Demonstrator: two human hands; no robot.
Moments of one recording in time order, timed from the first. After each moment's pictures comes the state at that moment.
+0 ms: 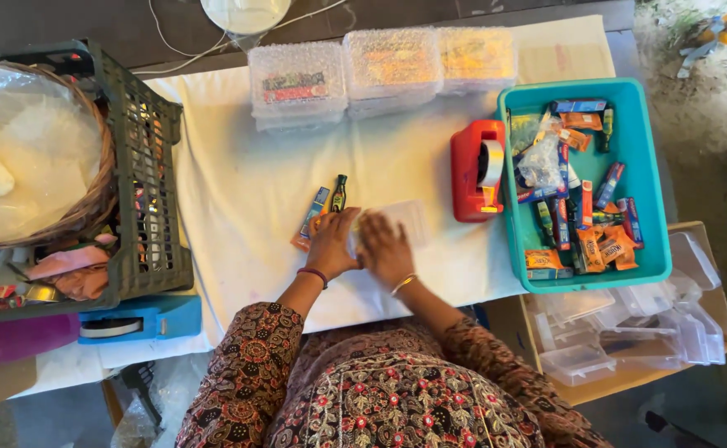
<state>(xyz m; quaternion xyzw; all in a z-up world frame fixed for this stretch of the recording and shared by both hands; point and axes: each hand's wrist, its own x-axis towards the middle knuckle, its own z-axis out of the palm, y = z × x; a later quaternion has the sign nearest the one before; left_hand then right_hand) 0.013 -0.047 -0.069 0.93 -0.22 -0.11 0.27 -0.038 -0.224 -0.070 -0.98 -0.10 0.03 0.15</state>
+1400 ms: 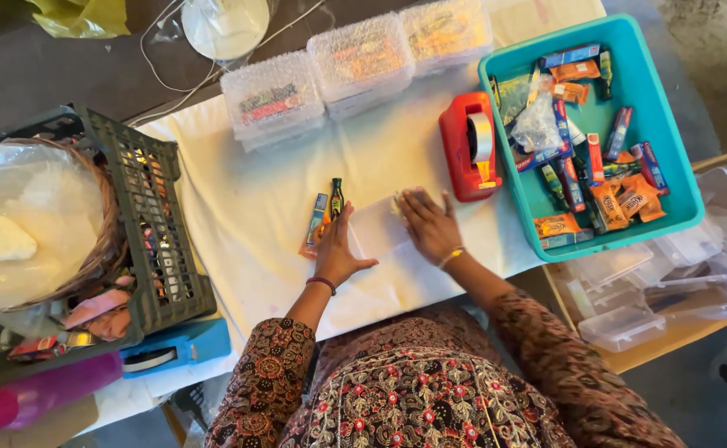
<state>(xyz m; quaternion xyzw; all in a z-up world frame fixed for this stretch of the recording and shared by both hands) 0.011 -0.045 -0.069 0.90 -0.20 -0.16 0.36 -0.036 -0.297 -0.071 -0.99 -0.08 0.00 0.10</state>
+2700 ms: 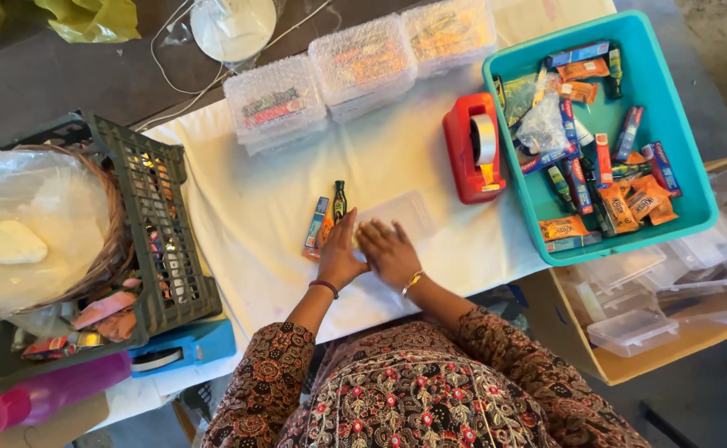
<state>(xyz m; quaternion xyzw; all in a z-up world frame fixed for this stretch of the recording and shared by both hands) 0.012 -0.050 -0.072 0.93 -0.20 -0.16 0.26 -0.049 -0.215 -0.088 -0.98 -0.13 -0.01 0.17</state>
